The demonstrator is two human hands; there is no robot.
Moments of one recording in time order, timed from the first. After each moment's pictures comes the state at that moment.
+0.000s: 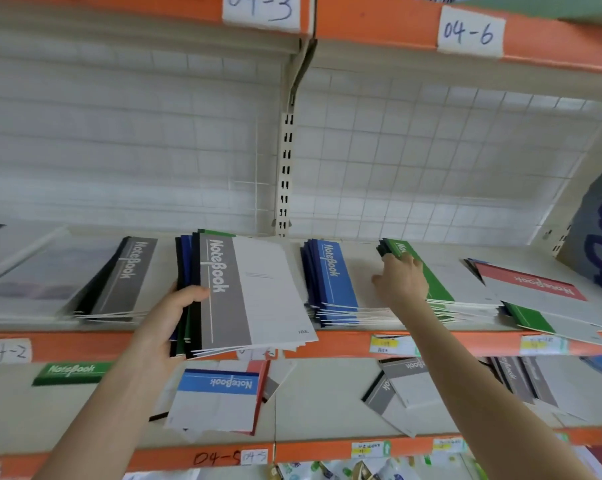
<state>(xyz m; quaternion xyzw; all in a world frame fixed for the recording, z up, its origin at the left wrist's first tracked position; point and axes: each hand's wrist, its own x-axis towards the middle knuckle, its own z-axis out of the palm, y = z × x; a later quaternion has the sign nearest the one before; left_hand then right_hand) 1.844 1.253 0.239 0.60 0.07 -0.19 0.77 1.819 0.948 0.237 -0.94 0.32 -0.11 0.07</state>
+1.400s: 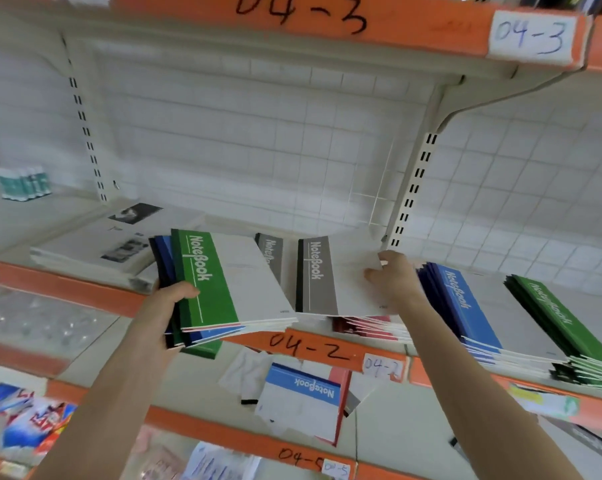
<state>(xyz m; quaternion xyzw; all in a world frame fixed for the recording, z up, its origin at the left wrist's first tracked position) 1.873 1.431 0.229 0.54 0.15 -0.03 0.83 1.907 1.139 0.257 -0.88 0.17 -0.11 0.42</state>
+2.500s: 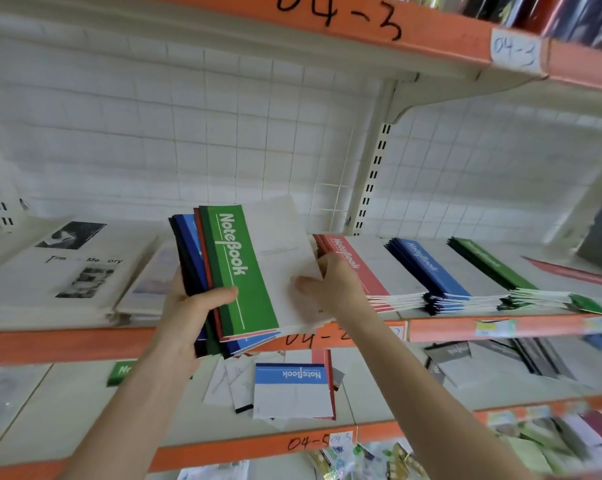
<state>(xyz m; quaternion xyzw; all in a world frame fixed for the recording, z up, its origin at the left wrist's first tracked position) 1.903 1.454 0.238 0.59 -0.01 -0.12 0.80 1.876 1.271 0.256 -0.88 0.20 -0.12 0.41</state>
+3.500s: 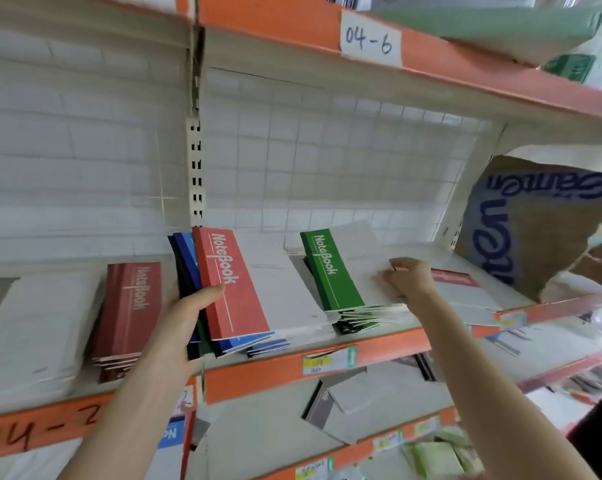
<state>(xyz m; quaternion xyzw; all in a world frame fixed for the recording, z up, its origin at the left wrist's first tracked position) 1.869 1.130 0.240 0.58 -0.05 -0.18 0.80 1.773 0.824 0.249 -0.71 0.40 -0.29 0.50</state>
